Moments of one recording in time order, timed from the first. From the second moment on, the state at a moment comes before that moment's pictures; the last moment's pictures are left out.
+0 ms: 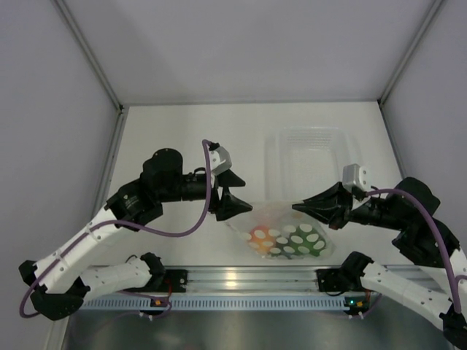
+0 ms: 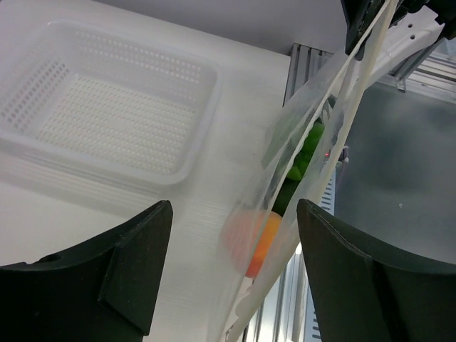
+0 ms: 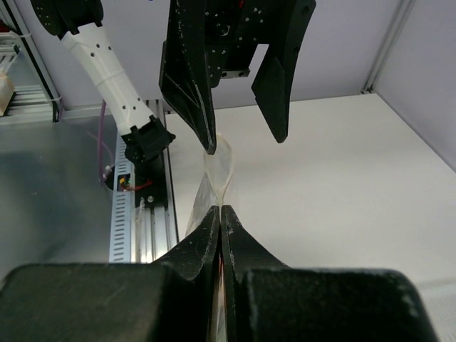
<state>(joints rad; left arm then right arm) -0.88 0.96 1.20 -0.45 0.50 -0.05 0.81 0.56 1.05 -0.46 -0.54 -0.04</state>
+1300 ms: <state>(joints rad) -0.88 1.01 1.20 -0.48 -0.13 -0.25 0.81 0.85 1.00 -0.25 -0.24 0.11</state>
